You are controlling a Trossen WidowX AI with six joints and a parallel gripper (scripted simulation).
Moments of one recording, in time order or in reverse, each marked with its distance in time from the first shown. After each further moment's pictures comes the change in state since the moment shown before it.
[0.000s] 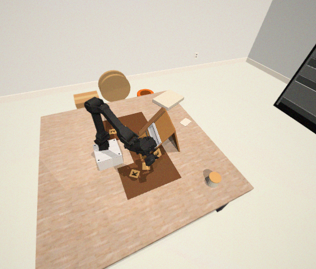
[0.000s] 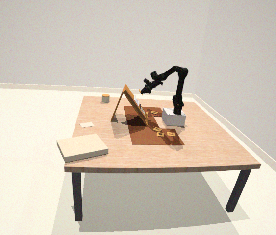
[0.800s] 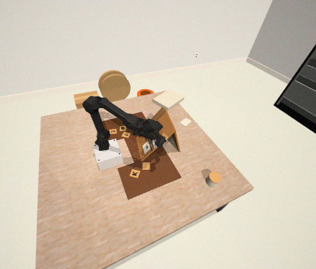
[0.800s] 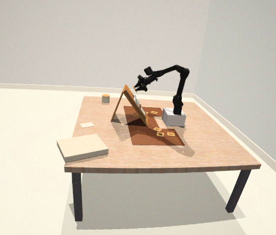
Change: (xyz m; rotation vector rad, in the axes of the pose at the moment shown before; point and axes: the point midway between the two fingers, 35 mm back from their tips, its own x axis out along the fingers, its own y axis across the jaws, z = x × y) arm 0.015 0.072 0.077 -0.313 -0.032 0.067
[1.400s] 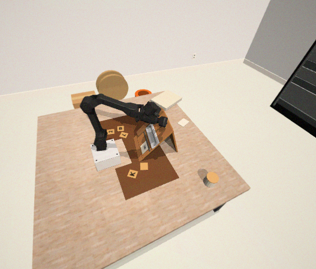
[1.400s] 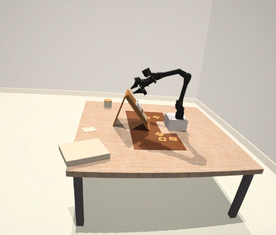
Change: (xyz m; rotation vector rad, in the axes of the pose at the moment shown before) arm 0.010 0.072 0.090 -0.313 -0.104 0.084
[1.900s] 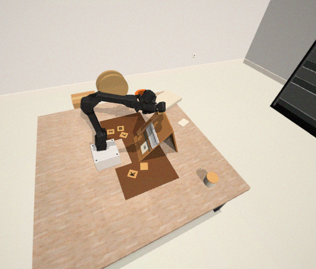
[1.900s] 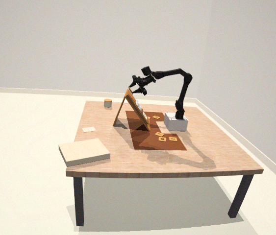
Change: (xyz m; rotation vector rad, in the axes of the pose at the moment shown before) arm 0.005 0.057 0.079 -0.227 -0.117 0.076
